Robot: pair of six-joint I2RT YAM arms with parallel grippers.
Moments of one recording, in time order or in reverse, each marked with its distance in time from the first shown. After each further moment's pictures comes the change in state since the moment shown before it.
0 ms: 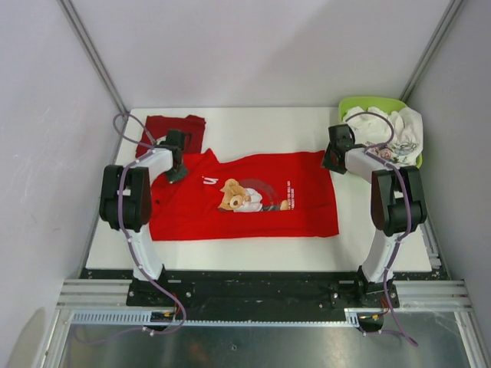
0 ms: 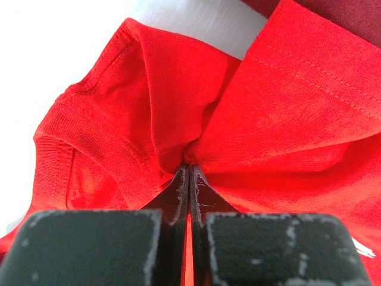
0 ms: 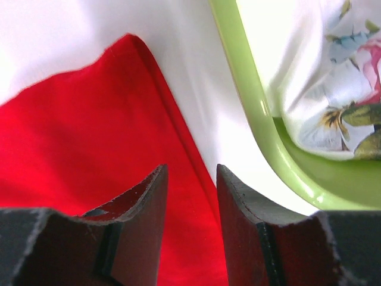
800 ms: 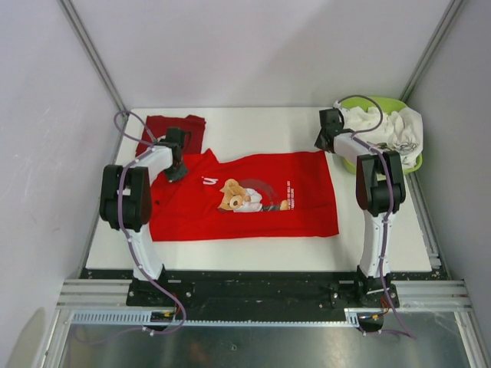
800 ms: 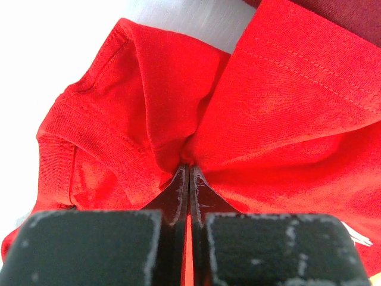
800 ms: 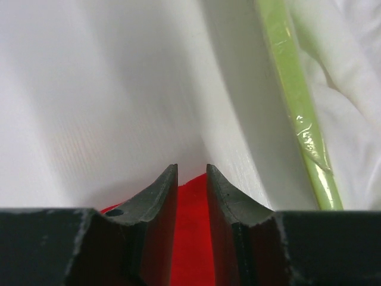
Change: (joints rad) left arm -0.003 0.000 0.038 -0.056 0.018 0.025; right arm 0.016 0.266 0.338 0.092 0.056 0.014
